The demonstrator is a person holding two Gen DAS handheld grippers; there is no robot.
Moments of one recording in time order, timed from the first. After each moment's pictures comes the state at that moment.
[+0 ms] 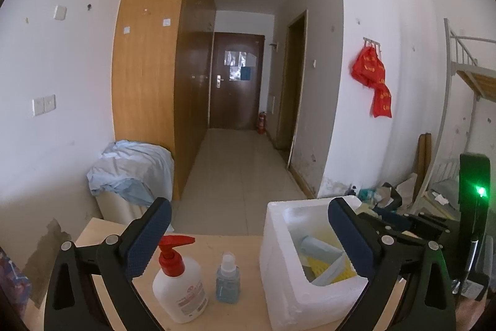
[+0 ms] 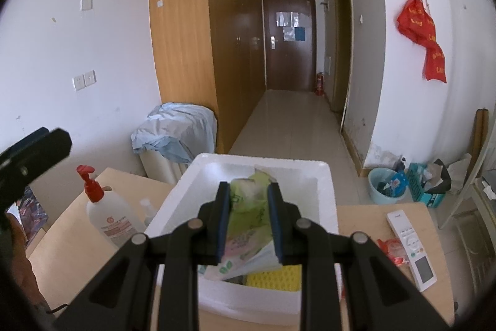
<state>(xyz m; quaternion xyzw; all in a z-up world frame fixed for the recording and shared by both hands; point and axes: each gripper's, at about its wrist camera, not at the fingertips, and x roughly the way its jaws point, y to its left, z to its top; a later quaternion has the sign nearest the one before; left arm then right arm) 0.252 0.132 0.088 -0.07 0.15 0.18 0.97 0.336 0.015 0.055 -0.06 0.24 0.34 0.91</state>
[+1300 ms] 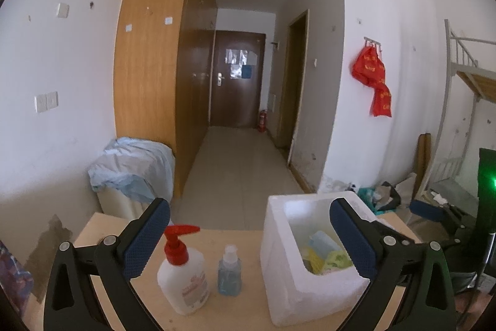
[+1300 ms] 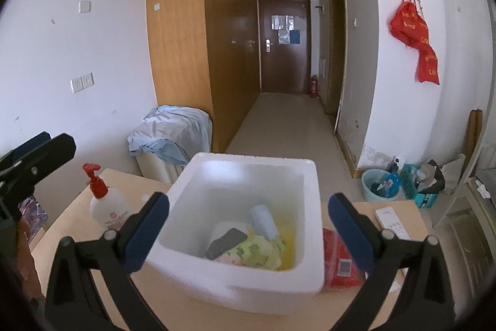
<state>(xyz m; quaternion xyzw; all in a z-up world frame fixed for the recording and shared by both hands) 0.240 0.134 0.091 -0.07 0.16 0.18 0.97 0.317 -0.007 0.065 -0.06 0.23 0.33 0.91</state>
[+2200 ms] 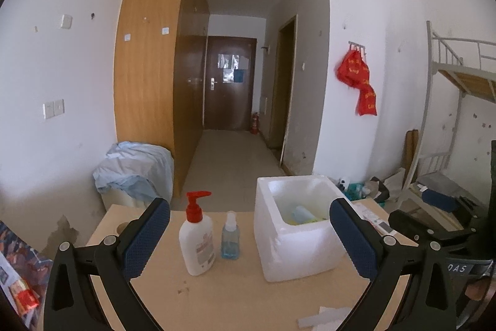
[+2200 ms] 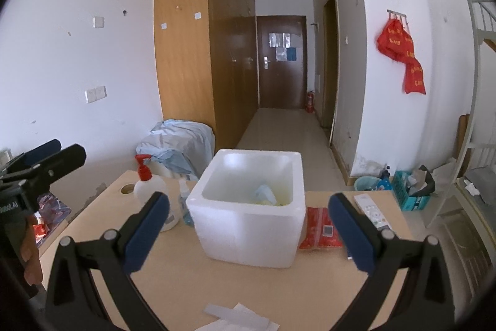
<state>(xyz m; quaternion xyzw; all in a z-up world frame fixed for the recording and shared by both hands) 0.130 0.082 0.114 -0.06 0.15 0.16 0.97 0.226 -0.057 0.093 -0.05 0.19 0.33 0.92</state>
